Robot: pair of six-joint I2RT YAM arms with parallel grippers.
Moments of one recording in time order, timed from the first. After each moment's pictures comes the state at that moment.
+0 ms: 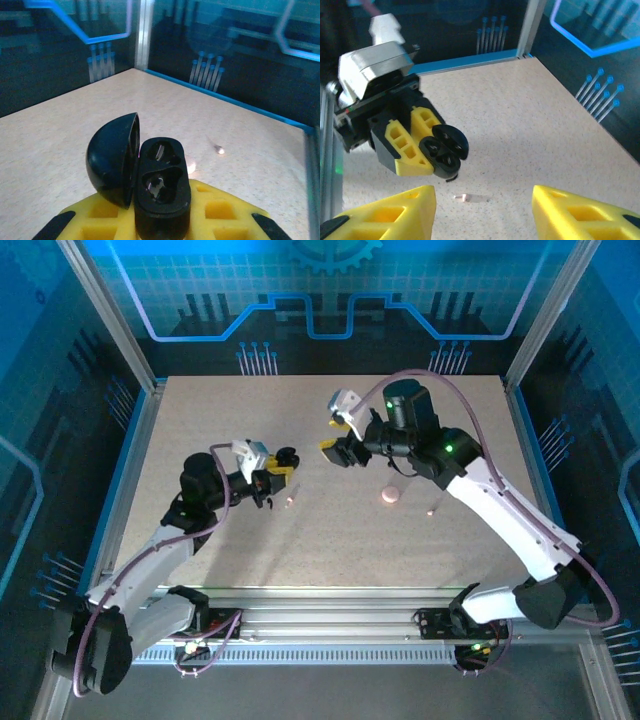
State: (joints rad) left arm -0.26 1.01 0.56 0.30 0.68 -0.03; right arm 0.65 1.38 1.50 -0.59 -0.35 -0.25
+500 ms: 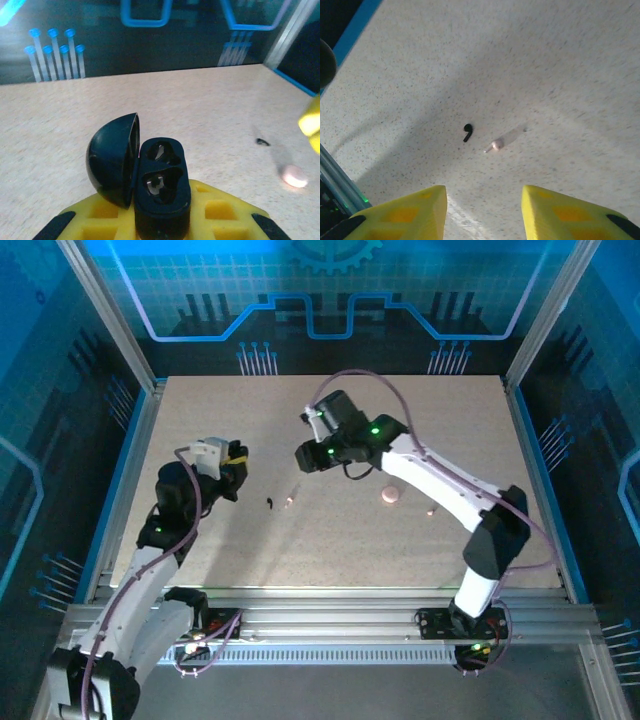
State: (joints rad) left arm -0.11 0.80 0.55 -0.03 0.26 -0.10; right arm 0.77 1.76 1.69 -0.81 -0.13 0.35
